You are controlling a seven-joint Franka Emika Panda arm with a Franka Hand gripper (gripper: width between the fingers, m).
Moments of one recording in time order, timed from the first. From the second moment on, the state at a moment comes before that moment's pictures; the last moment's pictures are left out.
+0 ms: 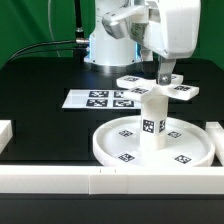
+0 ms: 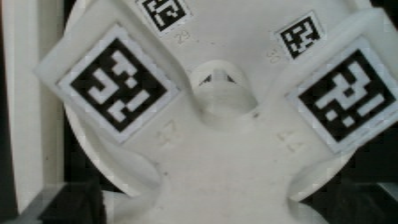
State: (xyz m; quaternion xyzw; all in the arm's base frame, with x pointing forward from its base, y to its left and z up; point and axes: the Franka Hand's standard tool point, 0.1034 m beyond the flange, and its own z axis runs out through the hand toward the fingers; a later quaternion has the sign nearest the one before) arm 0.556 0.036 0.118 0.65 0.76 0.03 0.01
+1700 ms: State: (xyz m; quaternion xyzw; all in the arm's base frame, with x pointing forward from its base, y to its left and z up) arm 0.551 0.035 0.104 0.81 0.59 0.02 -0.01
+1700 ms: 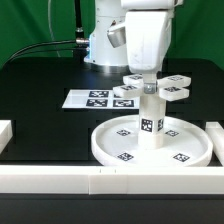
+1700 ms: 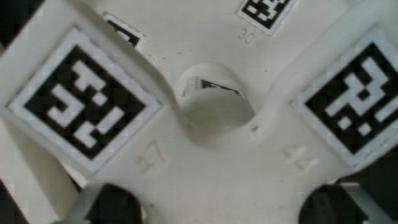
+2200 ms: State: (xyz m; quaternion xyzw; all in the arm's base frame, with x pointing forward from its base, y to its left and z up) arm 0.550 0.037 0.103 0.94 0.34 0.03 -0.01
